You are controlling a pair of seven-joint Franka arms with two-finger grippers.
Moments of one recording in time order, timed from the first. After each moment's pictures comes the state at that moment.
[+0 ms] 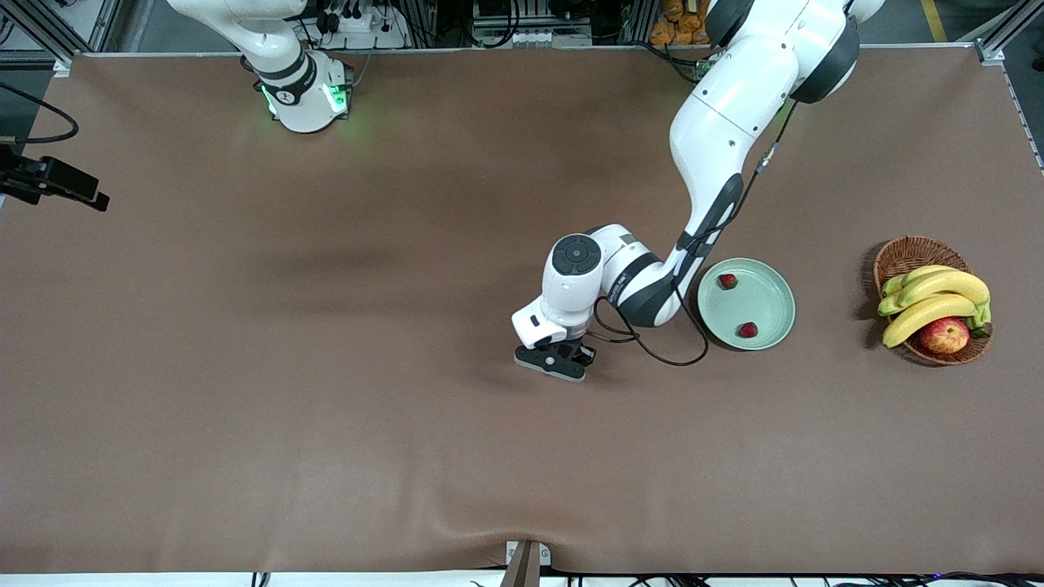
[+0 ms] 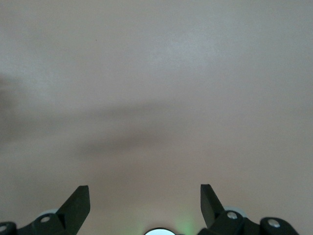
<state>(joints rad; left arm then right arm) -0.48 0.93 -0.23 -1.36 0.48 2.50 -0.61 -0.01 -0.03 -0.10 -1.59 0.01 1.47 0.01</state>
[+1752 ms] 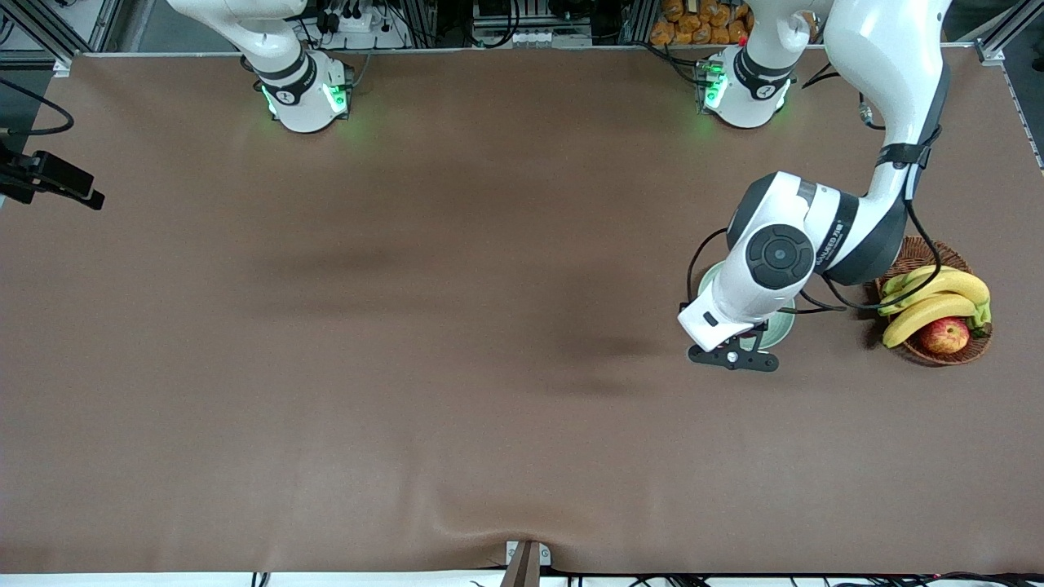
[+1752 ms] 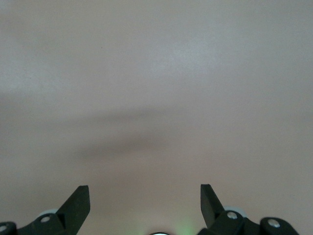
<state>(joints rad) -0.13 0.44 -0.26 -1.70 0.22 2.03 -0.32 -0.01 -0.03 -0.09 -1.56 0.01 1.47 0.01</state>
